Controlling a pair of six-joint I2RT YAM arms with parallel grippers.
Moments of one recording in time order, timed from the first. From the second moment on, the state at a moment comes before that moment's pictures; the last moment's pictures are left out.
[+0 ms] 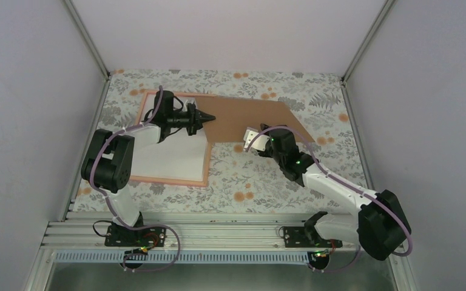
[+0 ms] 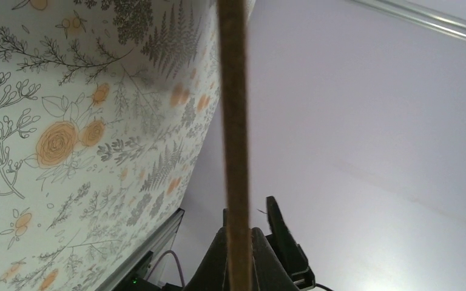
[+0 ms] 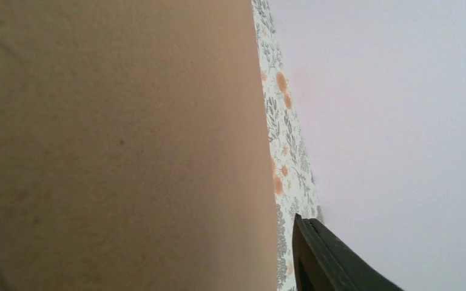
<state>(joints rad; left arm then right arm) -0.27 1.79 1.00 0.33 1.03 -1.50 0.62 1.19 0.66 0.02 0.24 -0.97</state>
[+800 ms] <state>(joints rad) -0.18 1.78 1.33 -0.07 0.92 -0.92 0.44 1.21 1.05 -0.40 -0.02 -0.78</state>
